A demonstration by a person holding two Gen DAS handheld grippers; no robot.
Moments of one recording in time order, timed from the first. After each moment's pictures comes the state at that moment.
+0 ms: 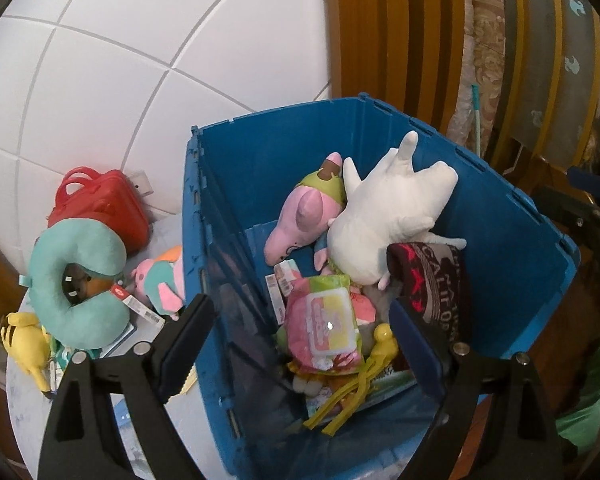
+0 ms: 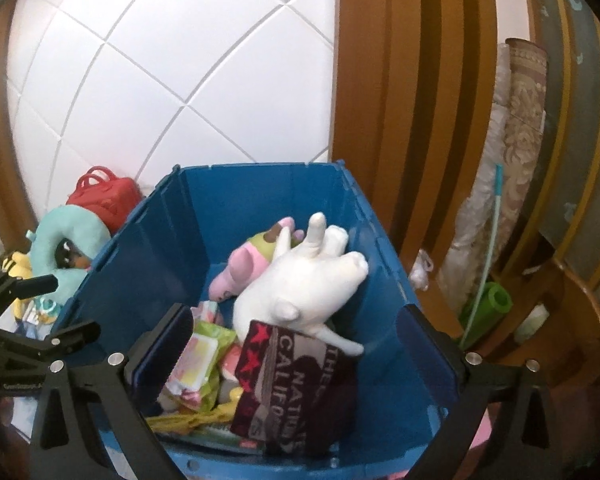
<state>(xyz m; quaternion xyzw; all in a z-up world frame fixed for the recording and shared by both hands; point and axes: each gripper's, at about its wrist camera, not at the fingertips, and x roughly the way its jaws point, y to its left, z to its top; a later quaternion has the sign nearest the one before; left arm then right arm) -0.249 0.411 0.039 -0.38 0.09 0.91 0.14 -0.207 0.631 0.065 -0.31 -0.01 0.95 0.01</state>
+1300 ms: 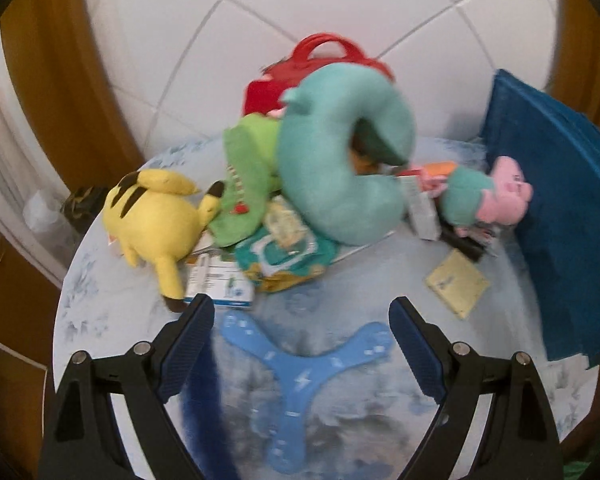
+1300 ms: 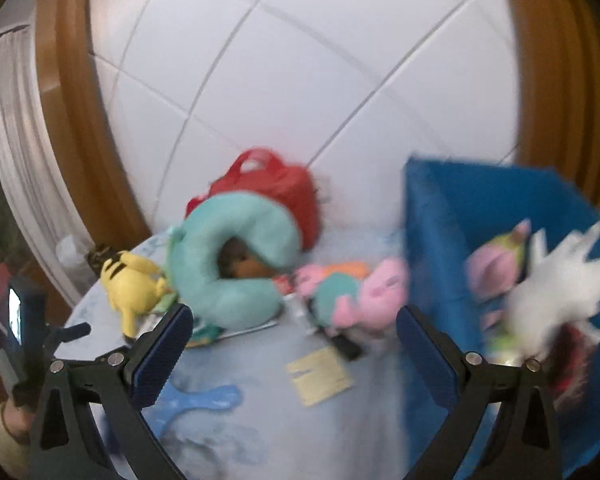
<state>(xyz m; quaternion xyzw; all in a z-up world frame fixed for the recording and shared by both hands) -0.258 -0.054 -0.053 -0.45 0.01 0.89 -0.06 -0.268 0.242 0.019 -0.34 0.04 0.93 -0.15</state>
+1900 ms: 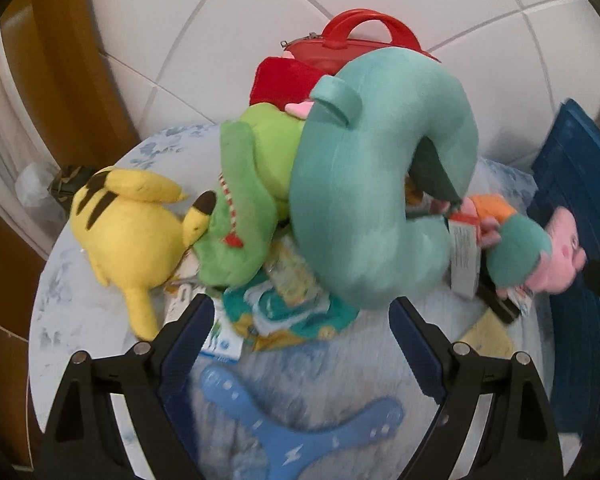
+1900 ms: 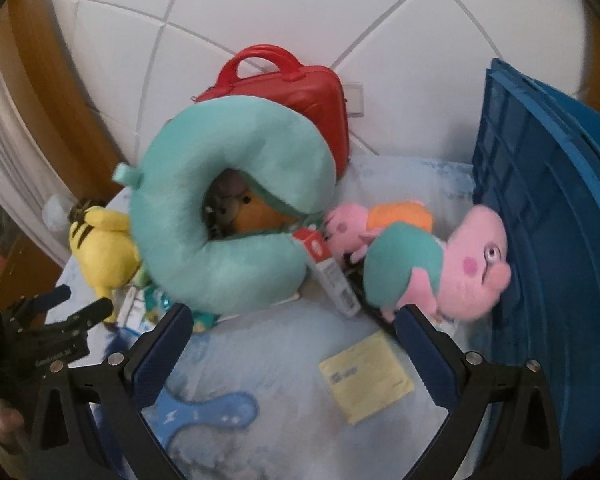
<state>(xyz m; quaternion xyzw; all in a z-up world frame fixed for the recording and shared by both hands) -0.388 -0.077 -0.092 -0.47 -0.04 0.88 -0.10 -0.414 0.173 -0.074 -0.45 0.02 0.88 -0.16</state>
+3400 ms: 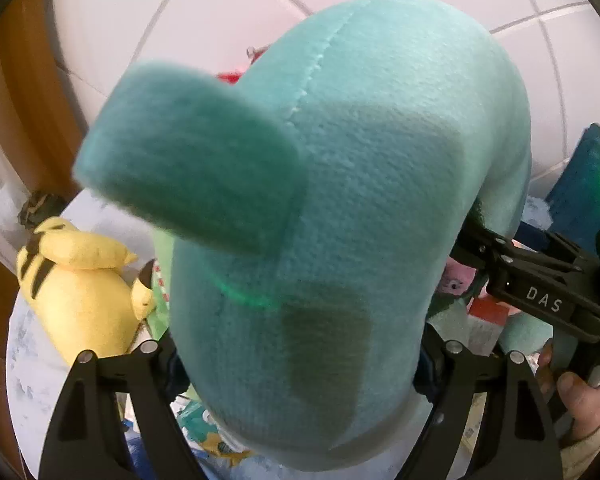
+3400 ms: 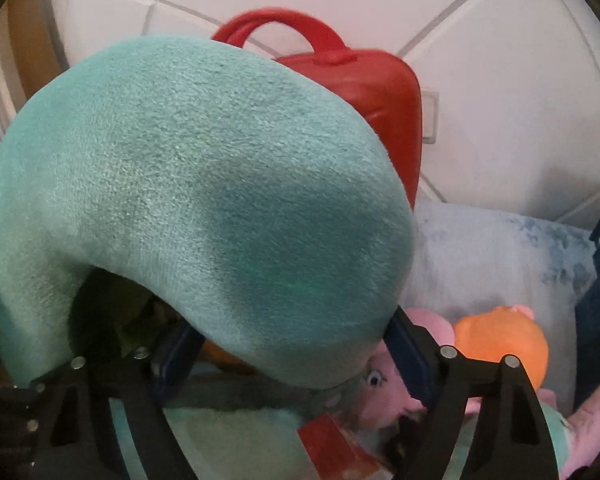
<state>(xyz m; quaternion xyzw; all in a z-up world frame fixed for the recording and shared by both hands) -0.478 -0.079 -0.109 -0.45 -0.05 0.89 -0.06 -0.566 0.096 -0.143 -0.40 0.02 0.89 -0.22</state>
